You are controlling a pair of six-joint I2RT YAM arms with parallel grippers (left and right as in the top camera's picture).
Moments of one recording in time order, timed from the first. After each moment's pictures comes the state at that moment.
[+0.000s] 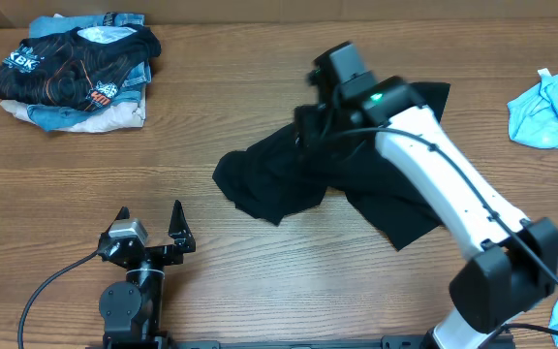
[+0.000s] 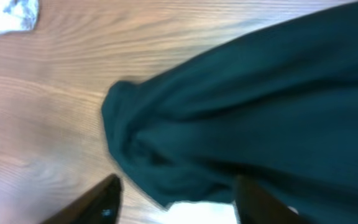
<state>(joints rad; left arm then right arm) 0.02 0.02 0.01 -0.08 -0.02 -0.23 0.46 1.82 1.68 -0.99 -0.18 0.41</state>
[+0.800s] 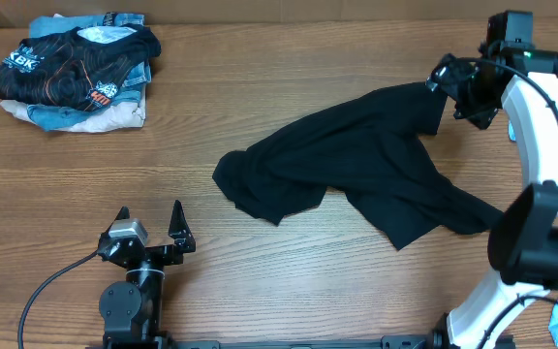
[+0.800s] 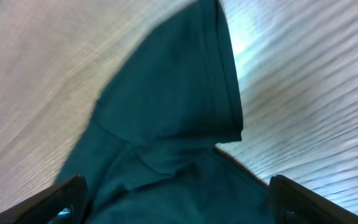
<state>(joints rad) 0.02 0.02 0.01 -0.08 -0.02 -0.23 -0.15 1.98 1.74 -0.97 -0.18 0.51</state>
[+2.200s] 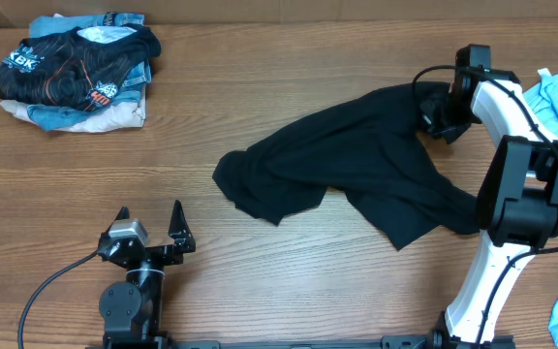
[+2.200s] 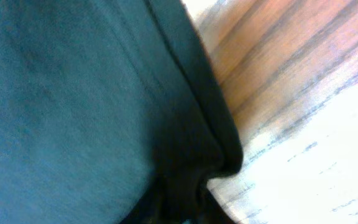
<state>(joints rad) 0.02 0.02 0.01 -0.08 -0.02 -0.23 -0.14 2.23 1.69 -0.82 -0.19 0.74</state>
